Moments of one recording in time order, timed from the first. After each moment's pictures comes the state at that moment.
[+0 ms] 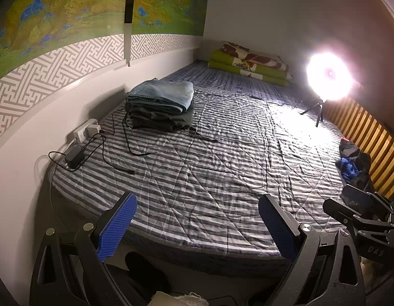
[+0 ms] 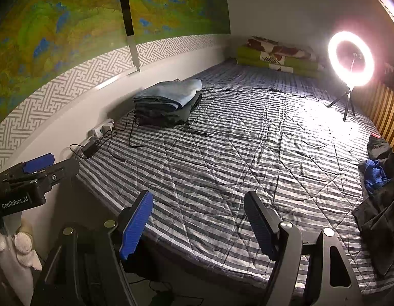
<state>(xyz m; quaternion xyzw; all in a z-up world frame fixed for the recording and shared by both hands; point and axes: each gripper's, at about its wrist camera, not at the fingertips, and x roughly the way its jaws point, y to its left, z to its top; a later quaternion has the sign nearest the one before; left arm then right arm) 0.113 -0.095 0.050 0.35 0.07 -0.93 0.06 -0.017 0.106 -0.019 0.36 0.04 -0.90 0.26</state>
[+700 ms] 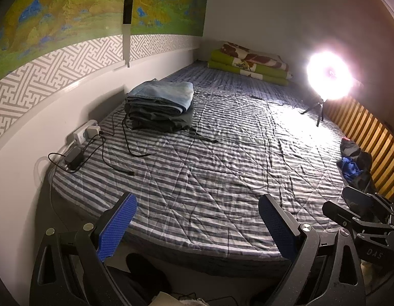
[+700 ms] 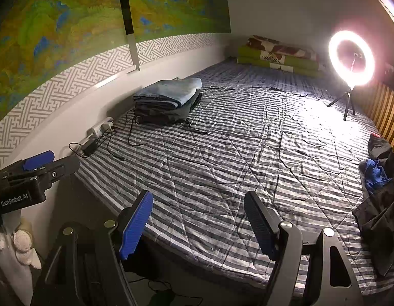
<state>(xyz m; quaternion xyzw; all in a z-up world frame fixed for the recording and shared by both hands) 0.106 -0.097 0.050 0.35 0.06 -0.93 0.06 -0.018 0.106 -0.023 0.36 0.04 -0.89 0.26</state>
